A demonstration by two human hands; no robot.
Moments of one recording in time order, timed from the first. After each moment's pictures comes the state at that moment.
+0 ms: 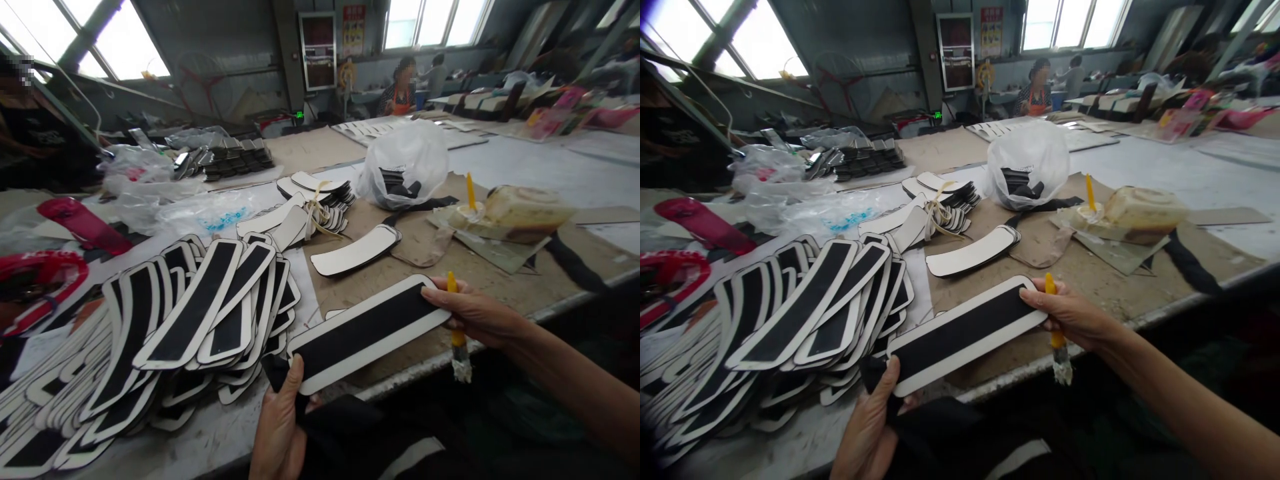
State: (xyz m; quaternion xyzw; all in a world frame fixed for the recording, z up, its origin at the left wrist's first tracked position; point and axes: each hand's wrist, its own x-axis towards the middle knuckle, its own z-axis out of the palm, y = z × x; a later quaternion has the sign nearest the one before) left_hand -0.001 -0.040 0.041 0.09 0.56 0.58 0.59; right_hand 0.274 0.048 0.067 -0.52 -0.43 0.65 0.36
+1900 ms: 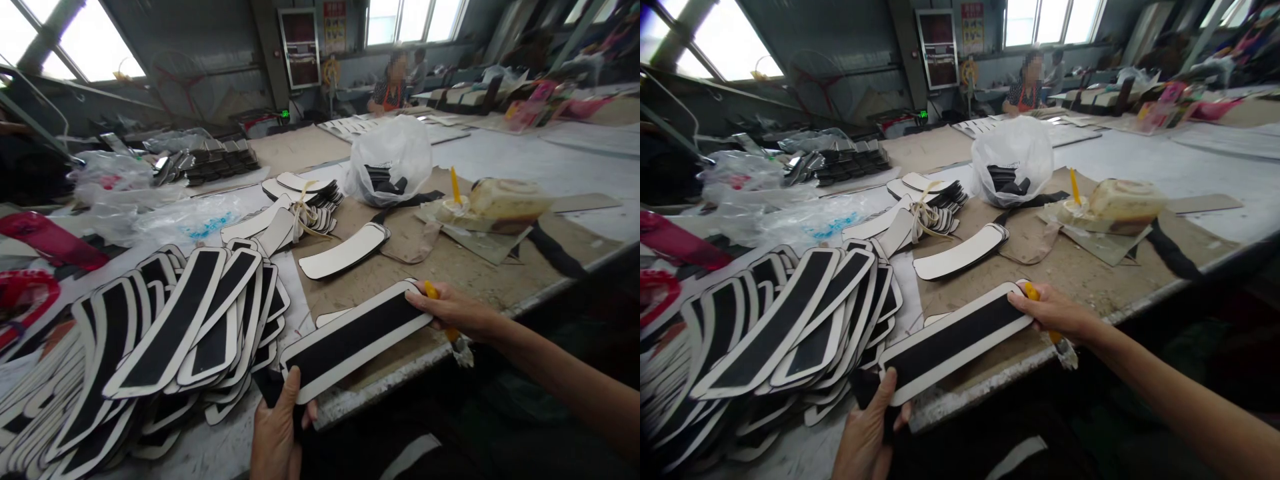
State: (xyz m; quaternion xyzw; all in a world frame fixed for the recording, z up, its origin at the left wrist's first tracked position) left_hand 0.001 -0.041 0.033 0.19 0.60 0.53 0.56; right_hand 0.279 0.053 0.050 -0.56 -0.51 0.58 0.29
